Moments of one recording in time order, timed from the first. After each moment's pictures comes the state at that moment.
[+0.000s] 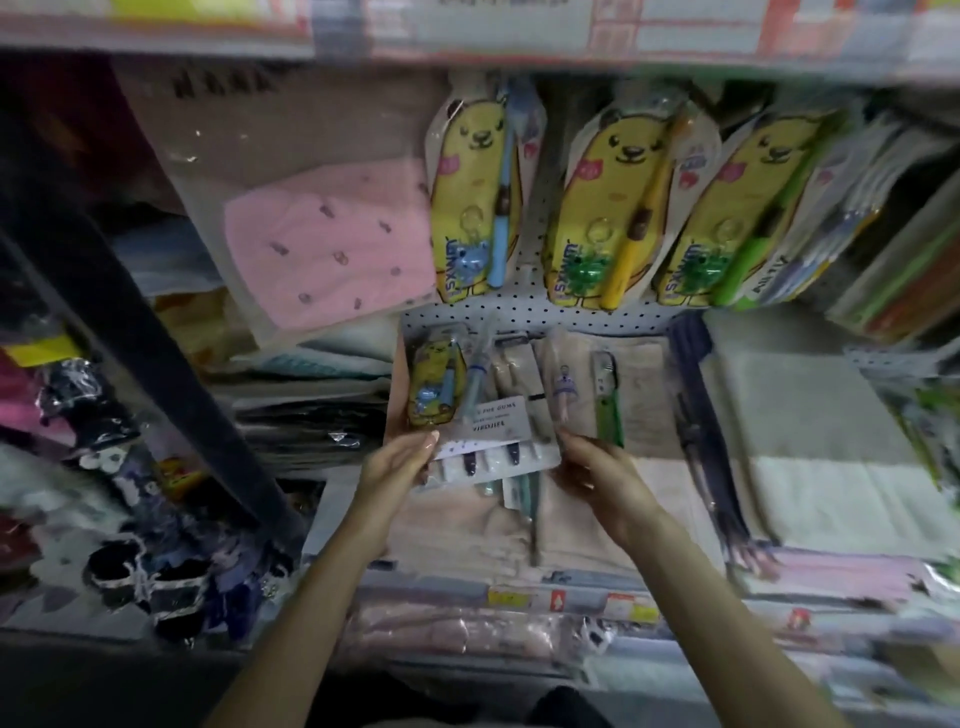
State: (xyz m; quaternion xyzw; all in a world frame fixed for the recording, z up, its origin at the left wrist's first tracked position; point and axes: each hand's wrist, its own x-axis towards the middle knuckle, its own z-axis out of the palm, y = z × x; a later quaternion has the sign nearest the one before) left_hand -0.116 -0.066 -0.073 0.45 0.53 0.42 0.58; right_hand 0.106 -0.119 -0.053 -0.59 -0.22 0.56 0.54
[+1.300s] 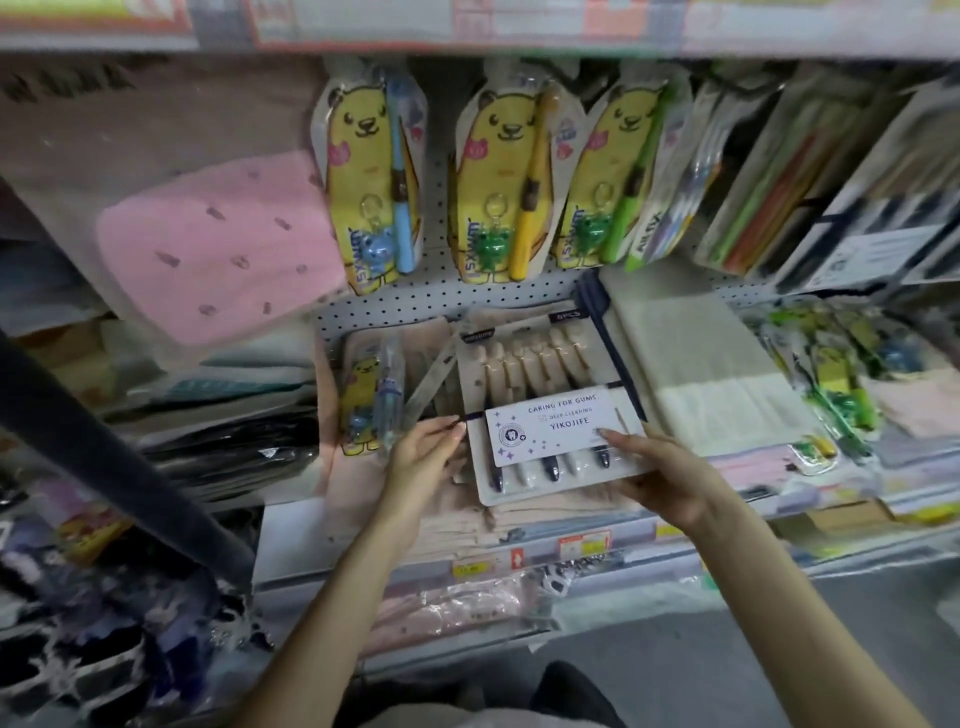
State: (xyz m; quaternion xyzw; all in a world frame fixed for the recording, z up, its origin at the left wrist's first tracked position) left_hand -0.053 -0.091 -0.056 0.46 0.46 0.34 0.68; right_hand 0.184 -0.211 -0.041 -0.56 -0.09 0.57 0.59
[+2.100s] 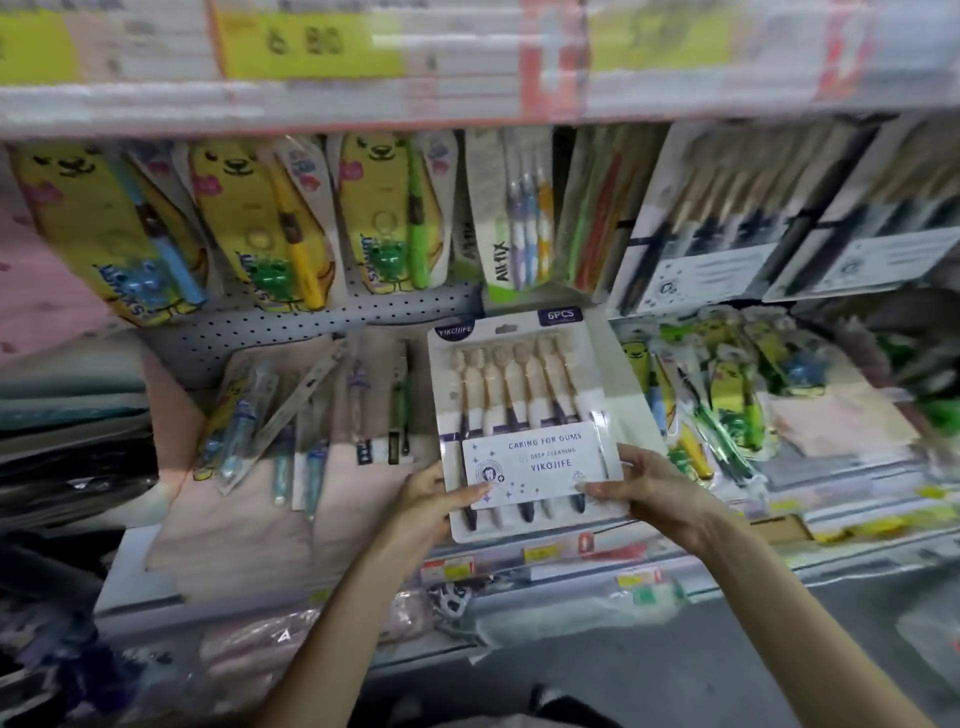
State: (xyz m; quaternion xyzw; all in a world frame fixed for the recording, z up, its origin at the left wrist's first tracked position) left_hand 0.118 -0.184 -0.043 0.45 0.44 0.22 0.74; right_hand 0.356 -0.290 -0.031 -0.61 -0.25 0.59 0.47
